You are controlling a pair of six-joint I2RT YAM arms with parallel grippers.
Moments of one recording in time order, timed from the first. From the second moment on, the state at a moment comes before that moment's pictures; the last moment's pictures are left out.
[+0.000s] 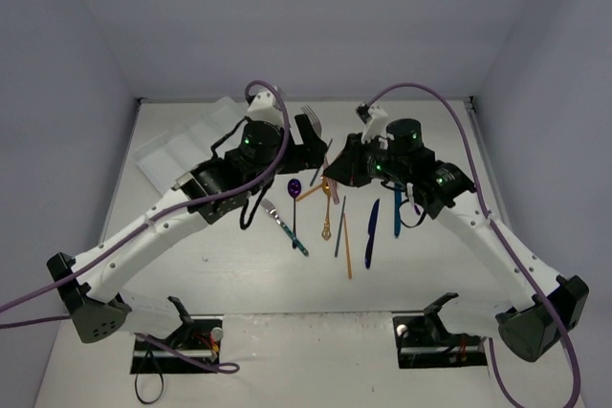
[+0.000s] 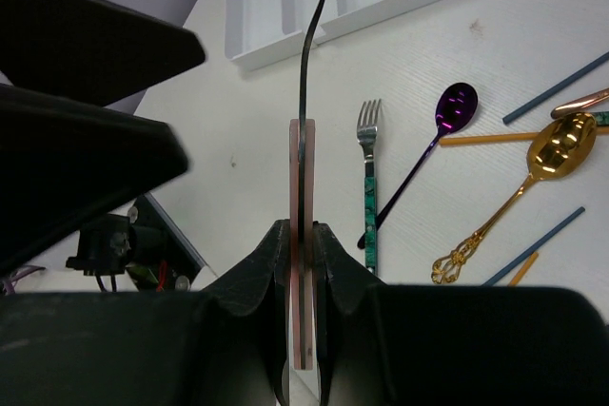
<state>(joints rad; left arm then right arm) -0.88 1.34 1.49 -0.49 -0.34 -0.69 0.55 1.21 1.19 -0.42 -0.39 0.42</state>
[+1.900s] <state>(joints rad) 0.06 1.72 1.43 -0.69 -0.42 -0.61 0.52 0.99 0.88 -0.49 -0.04 0.40</state>
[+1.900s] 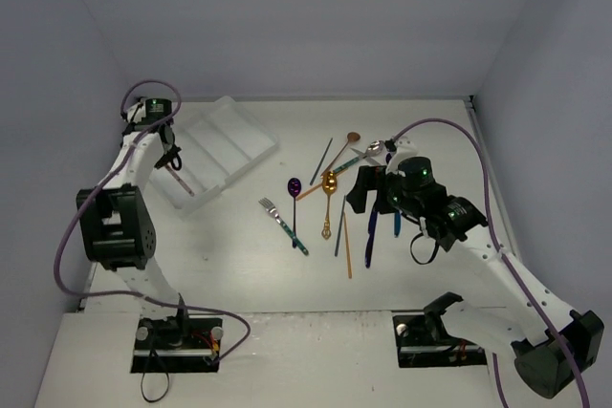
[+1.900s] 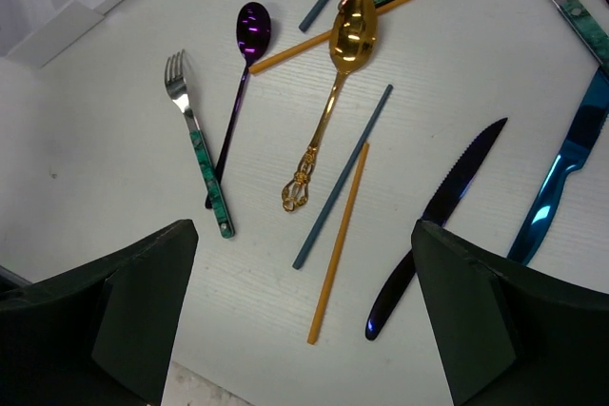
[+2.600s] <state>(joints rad) 0.11 1.79 1.49 -0.70 -0.36 -0.60 0.49 1.06 0.82 -0.54 0.13 0.44</state>
